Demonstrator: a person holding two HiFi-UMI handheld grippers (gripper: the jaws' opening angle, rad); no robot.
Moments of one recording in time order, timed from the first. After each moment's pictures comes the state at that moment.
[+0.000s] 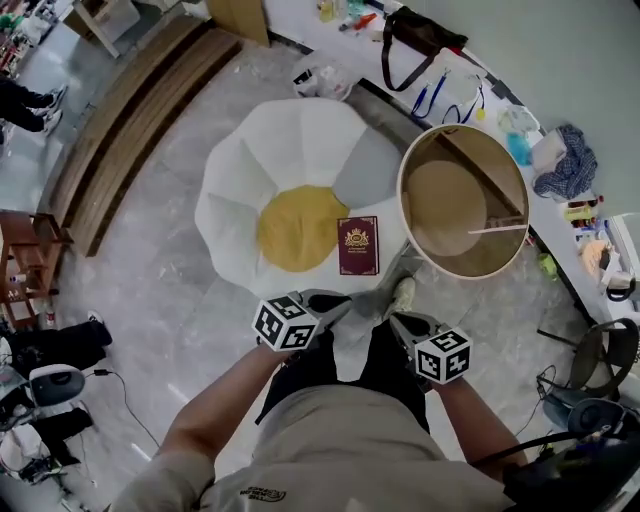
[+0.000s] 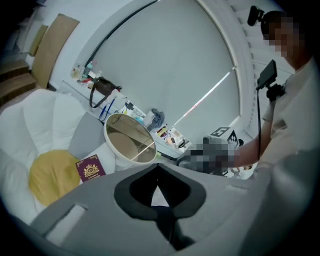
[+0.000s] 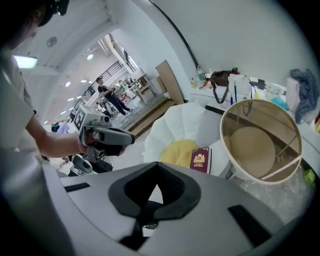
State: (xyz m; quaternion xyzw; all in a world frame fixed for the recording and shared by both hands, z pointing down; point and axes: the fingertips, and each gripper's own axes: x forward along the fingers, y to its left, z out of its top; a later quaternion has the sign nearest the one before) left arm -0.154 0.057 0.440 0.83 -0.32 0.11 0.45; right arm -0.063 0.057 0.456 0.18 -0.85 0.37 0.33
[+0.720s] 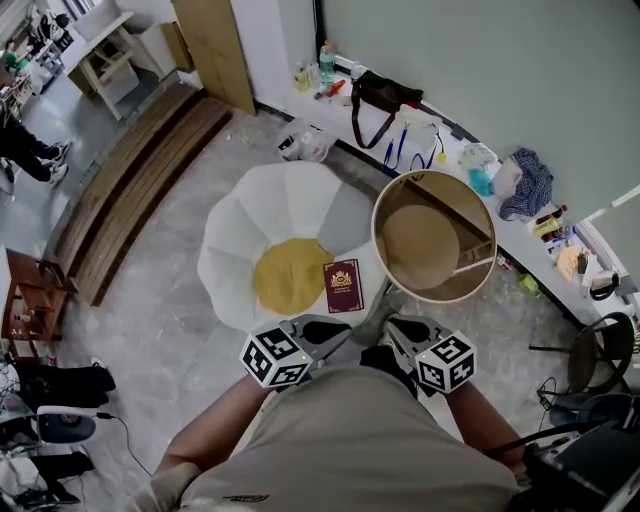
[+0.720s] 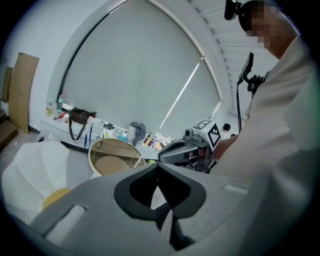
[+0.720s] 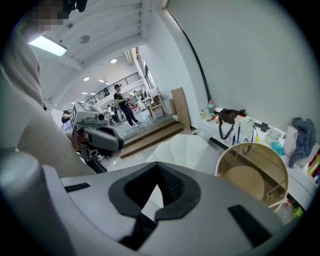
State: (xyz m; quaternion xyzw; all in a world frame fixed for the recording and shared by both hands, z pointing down) left arm -0.110 0.076 0.268 0.90 -0.29 0.14 0.30; right arm -0.046 0.040 0.304 0.19 -0.92 0.24 0.25
